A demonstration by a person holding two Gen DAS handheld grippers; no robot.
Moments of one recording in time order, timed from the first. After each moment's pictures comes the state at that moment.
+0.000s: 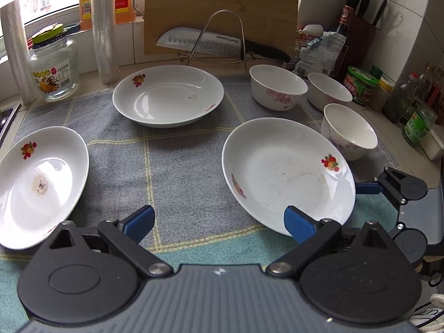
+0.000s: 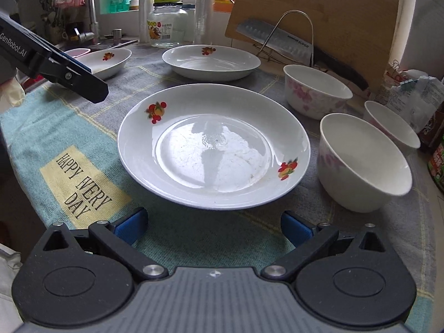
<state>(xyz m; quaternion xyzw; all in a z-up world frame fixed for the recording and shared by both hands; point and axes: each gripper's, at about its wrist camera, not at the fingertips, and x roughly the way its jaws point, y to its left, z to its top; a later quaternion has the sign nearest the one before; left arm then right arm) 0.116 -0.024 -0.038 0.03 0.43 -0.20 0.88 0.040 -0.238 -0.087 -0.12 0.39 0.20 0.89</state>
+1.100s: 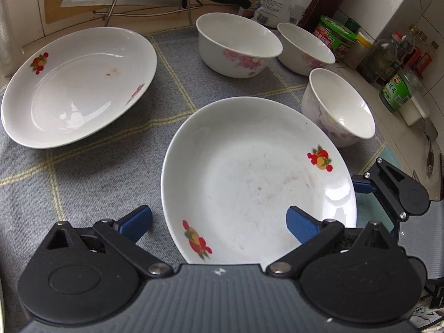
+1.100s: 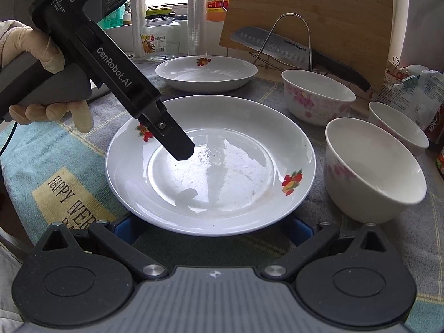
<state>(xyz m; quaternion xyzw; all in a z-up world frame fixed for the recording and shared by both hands) 0.211 -0.083 -0.083 0.06 0.53 -0.33 0.78 0.051 -0.235 -0.093 -0.09 0.37 0.20 0.90</state>
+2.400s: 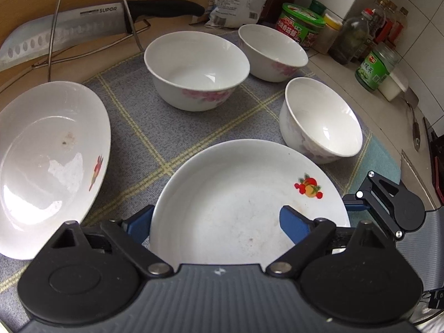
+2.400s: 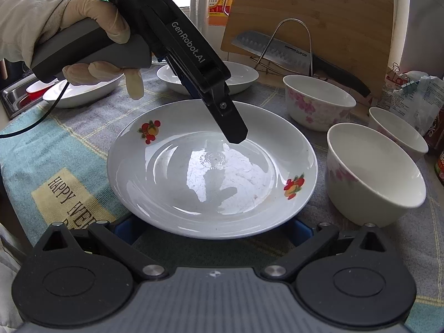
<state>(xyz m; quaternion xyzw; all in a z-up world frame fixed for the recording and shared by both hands) 0.253 -0.125 -0.077 0.13 0.51 -0.41 0.74 0.049 -0.233 -0.092 -0.10 0.35 0.20 0.91</state>
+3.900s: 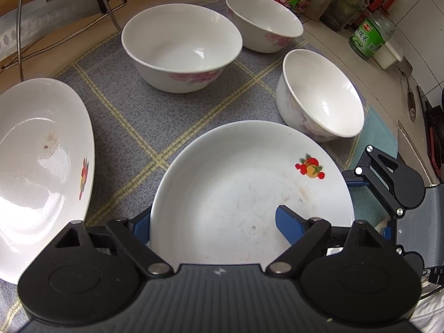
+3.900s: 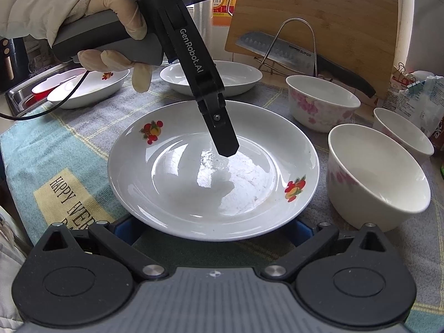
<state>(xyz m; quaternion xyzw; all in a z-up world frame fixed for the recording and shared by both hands) 0.270 -0.142 -0.084 0.18 0.56 -0.43 0.69 0.050 -0.235 -0.094 -0.10 0.35 0.21 0.91</state>
